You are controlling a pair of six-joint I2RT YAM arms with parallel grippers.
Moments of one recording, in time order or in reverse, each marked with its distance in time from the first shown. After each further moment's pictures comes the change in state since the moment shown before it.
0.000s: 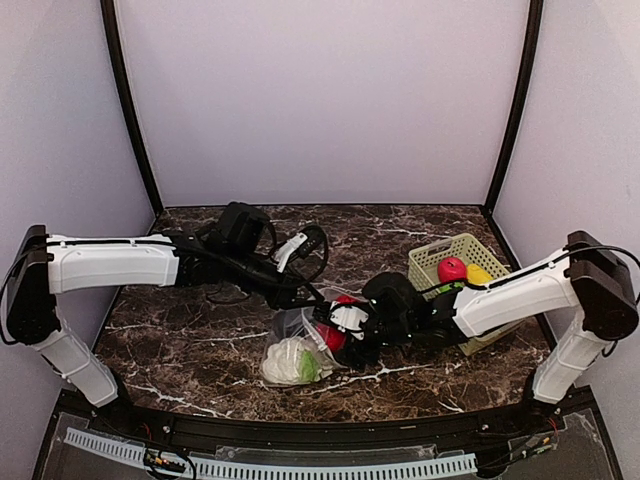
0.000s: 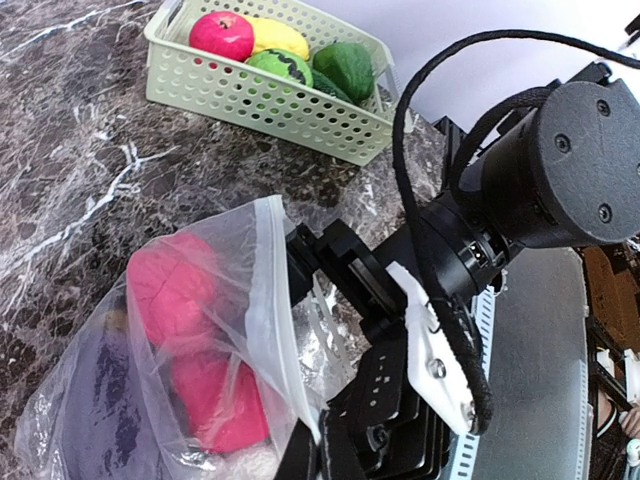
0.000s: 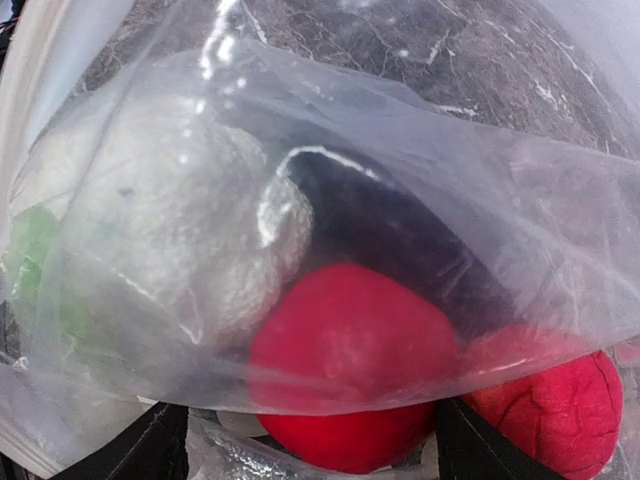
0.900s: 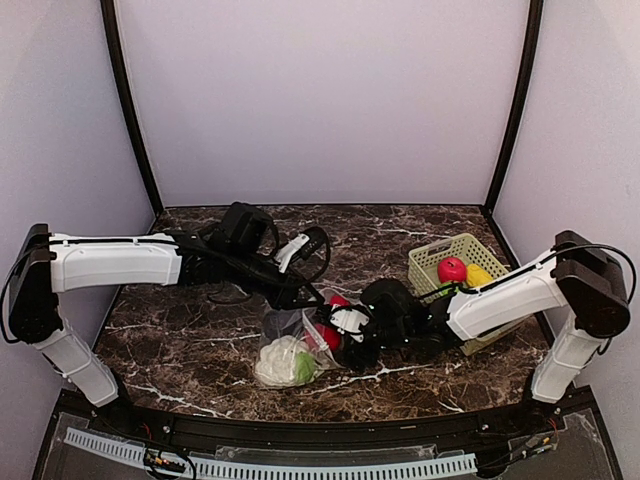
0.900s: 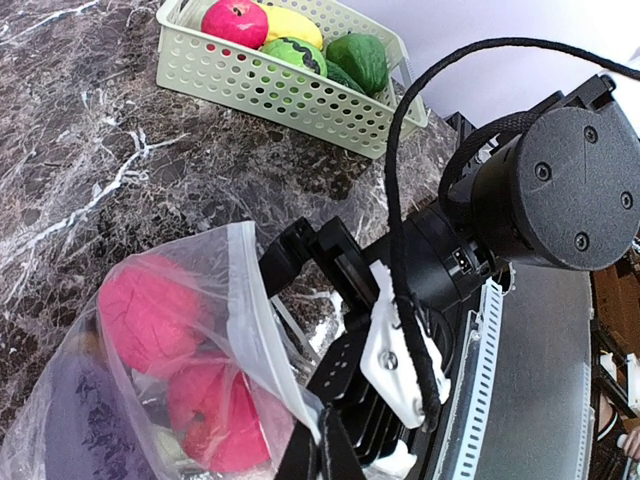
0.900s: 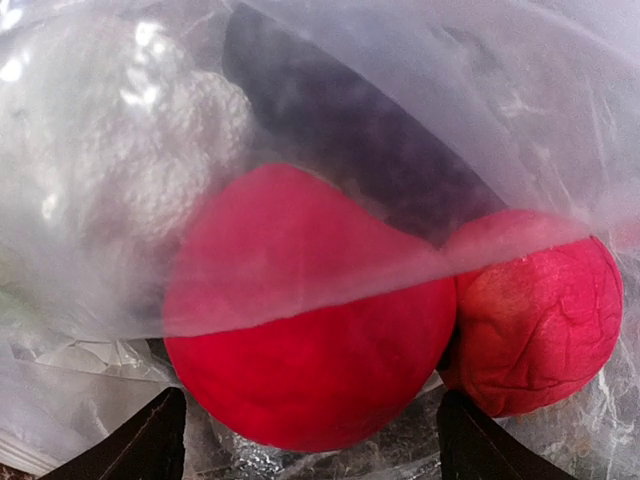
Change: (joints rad) left arm -0.002 0.025 0.019 -0.038 -0.034 -0.003; right arm -0.006 0.061 -0.017 0.053 0.060 0.052
